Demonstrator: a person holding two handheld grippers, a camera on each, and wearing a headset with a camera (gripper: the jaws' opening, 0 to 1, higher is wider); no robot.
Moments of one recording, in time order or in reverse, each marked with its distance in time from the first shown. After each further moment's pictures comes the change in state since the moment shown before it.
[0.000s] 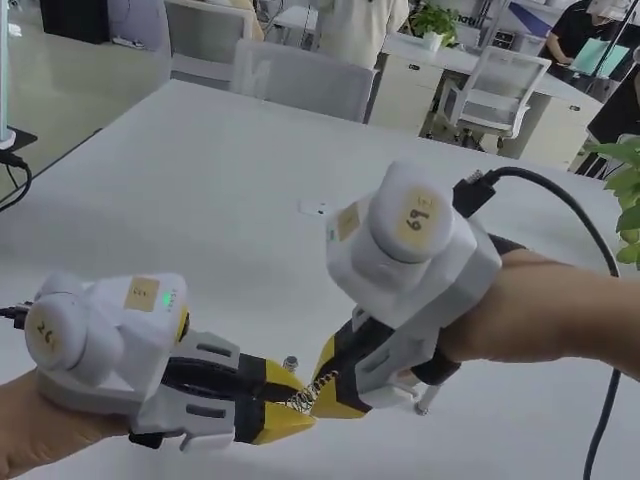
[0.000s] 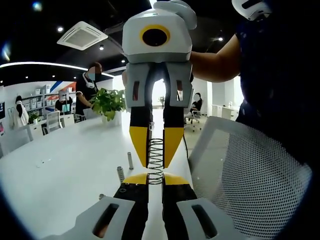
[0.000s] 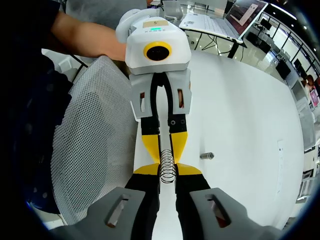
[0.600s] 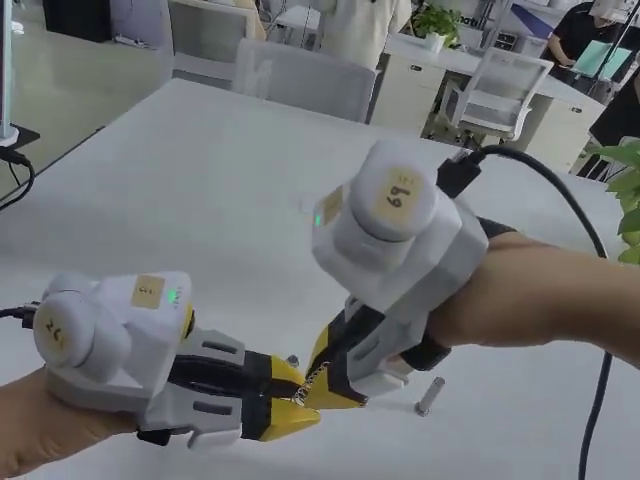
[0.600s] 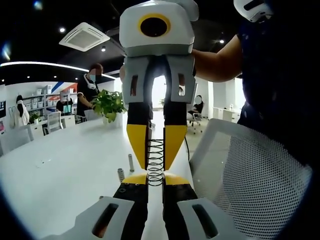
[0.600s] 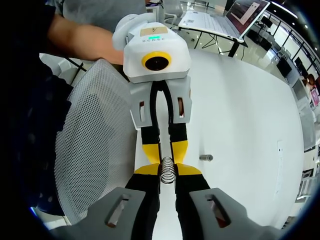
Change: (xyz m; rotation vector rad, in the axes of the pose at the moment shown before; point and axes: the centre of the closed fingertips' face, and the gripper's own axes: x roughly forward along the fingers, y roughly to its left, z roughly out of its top) left arm 0.004 0.002 0.002 -0.005 -0.015 0.006; right arm -0.002 -0.002 0.008 0.008 0.028 0.010
